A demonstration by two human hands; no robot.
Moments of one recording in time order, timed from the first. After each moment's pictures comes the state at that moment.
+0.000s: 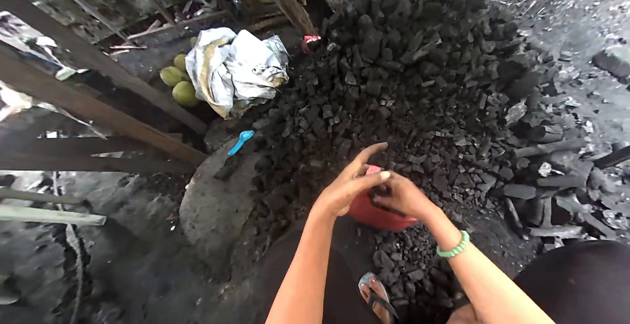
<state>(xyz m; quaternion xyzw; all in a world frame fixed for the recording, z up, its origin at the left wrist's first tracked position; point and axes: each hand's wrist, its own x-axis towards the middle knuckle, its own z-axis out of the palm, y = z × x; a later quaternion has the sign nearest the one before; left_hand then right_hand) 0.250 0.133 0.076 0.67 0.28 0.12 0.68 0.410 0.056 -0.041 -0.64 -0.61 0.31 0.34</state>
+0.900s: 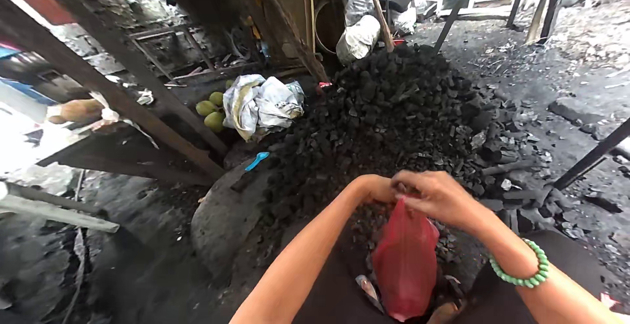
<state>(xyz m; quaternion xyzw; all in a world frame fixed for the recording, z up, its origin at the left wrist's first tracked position) 0.290 0.063 0.132 0.80 0.24 -0.19 0.52 0.419 -0.066 0.111 -0.53 -0.77 0.02 0.36</state>
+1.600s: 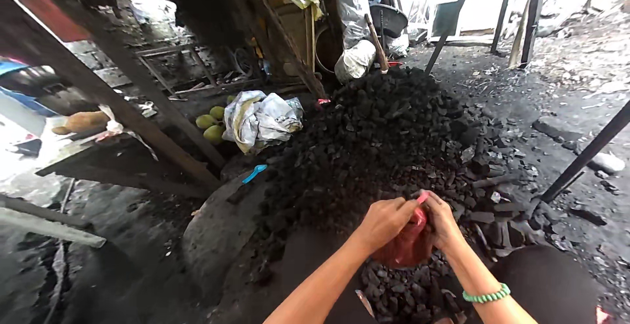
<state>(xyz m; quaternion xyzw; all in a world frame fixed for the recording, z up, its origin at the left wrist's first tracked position) 0.281 0.025 0.042 0.92 0.02 0.38 0.05 0.412 -0.071 0.029 -0.51 -0.22 0.40 0.73</state>
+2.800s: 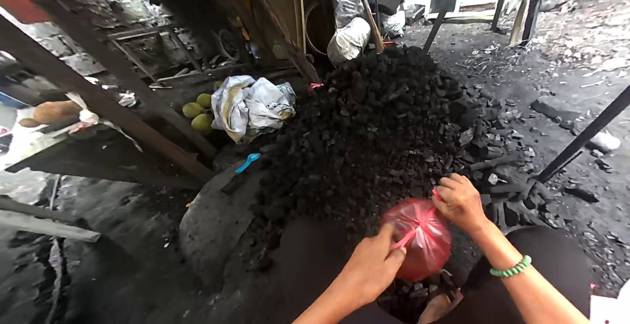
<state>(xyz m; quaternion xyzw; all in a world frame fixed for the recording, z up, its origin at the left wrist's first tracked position) 0.210 -0.051 0.111 0.83 0.31 -0.03 0.46 0.475 -0.094 0.009 -0.59 -0.68 -0.24 0.37</state>
